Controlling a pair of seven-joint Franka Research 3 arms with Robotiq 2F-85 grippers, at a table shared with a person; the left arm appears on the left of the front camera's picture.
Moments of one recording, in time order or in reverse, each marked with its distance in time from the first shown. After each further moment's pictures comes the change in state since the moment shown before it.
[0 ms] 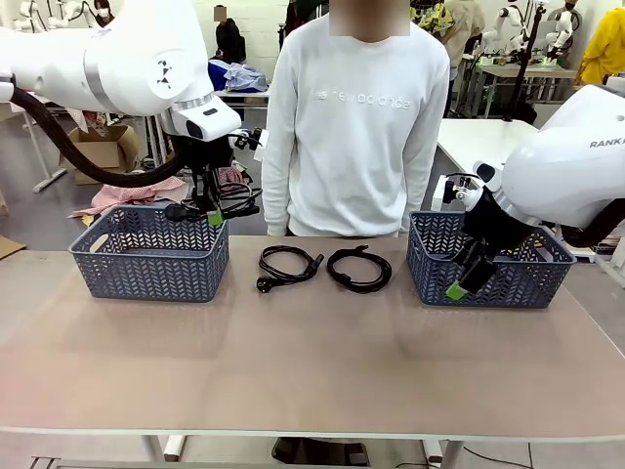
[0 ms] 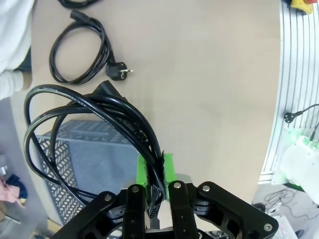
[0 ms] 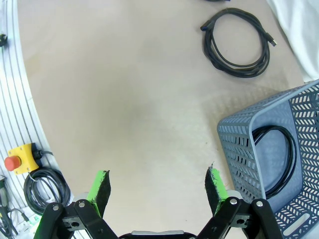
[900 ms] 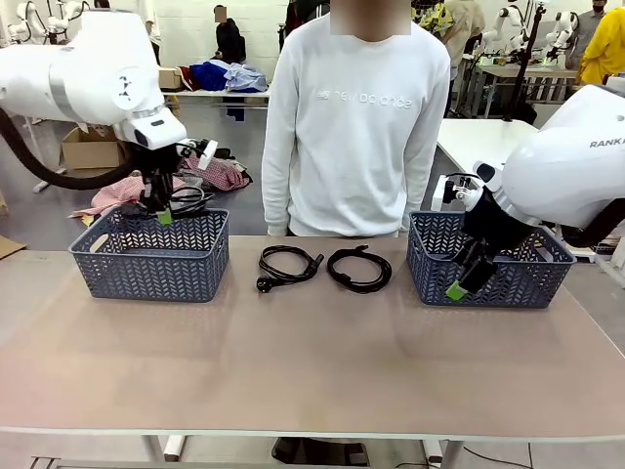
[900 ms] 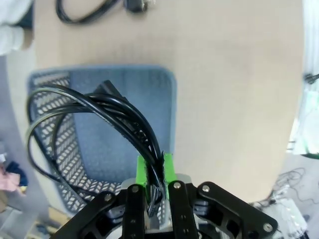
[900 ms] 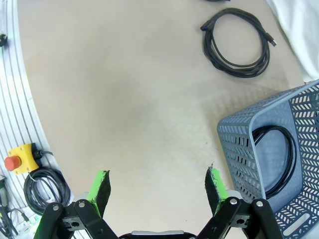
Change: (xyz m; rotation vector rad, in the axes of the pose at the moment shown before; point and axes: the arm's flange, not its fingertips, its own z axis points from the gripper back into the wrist) left arm -0.108 0.053 -0.028 -0.001 0.074 -0.021; right arm 0.000 0.000 0.000 0.000 0.000 0.000
